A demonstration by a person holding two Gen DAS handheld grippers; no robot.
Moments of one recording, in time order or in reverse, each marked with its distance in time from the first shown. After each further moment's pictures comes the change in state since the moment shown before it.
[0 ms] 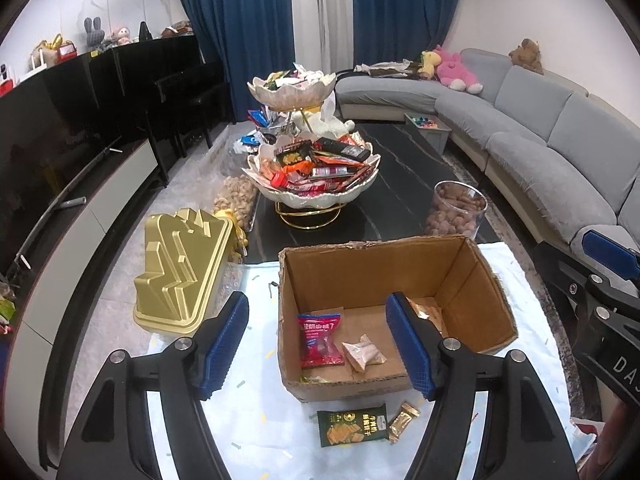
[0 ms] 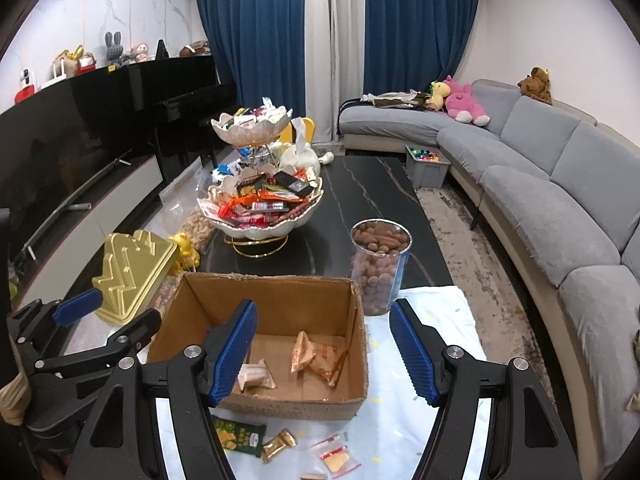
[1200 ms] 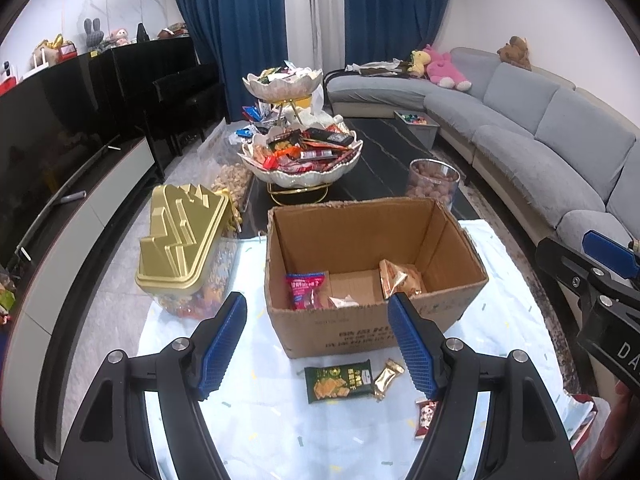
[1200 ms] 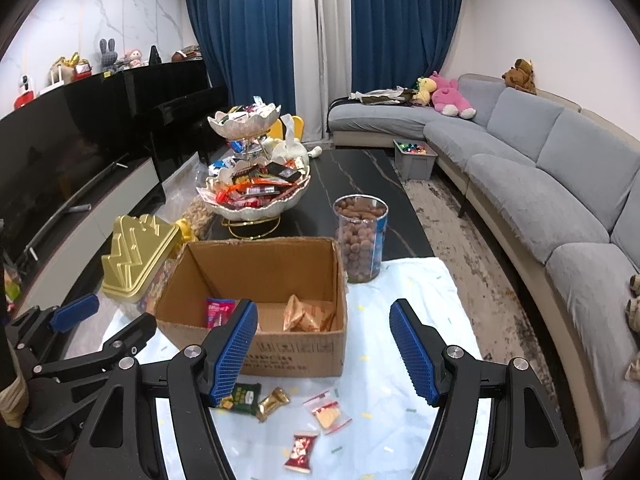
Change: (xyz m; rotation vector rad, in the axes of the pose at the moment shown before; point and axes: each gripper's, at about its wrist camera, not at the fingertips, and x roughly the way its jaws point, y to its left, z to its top) left arm -0.039 -0.014 -0.049 0.011 0.001 -0.021; right arm -0.045 -0.016 -0.049 0.035 0.001 -0.017
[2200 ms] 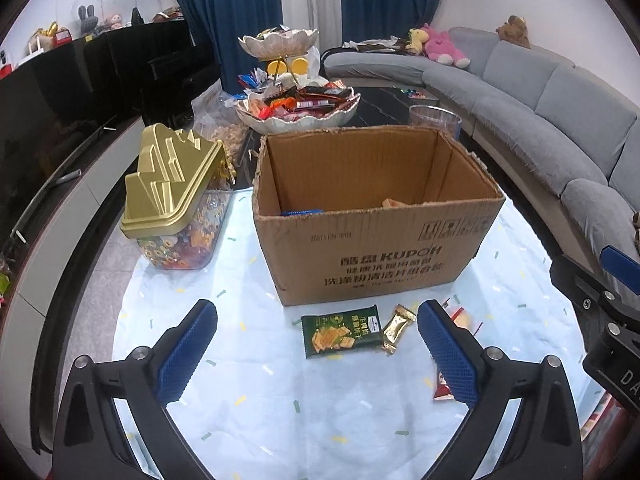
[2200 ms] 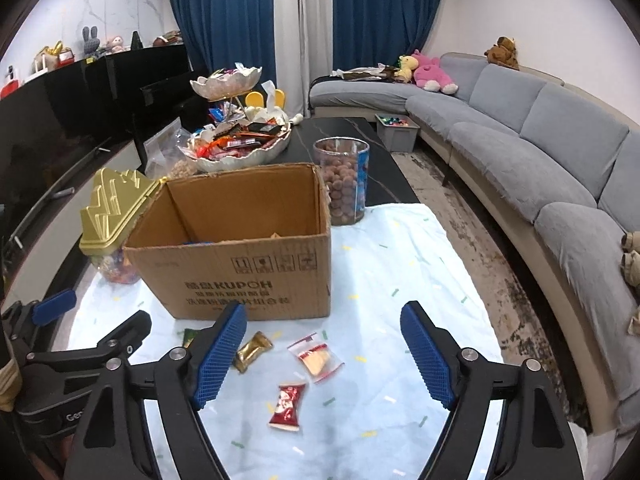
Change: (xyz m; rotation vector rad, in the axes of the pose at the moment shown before) left arm 0.030 -0.002 -0.069 0.020 0.062 0.001; right arm 0.012 -0.004 -0.080 0.033 0.058 -0.062
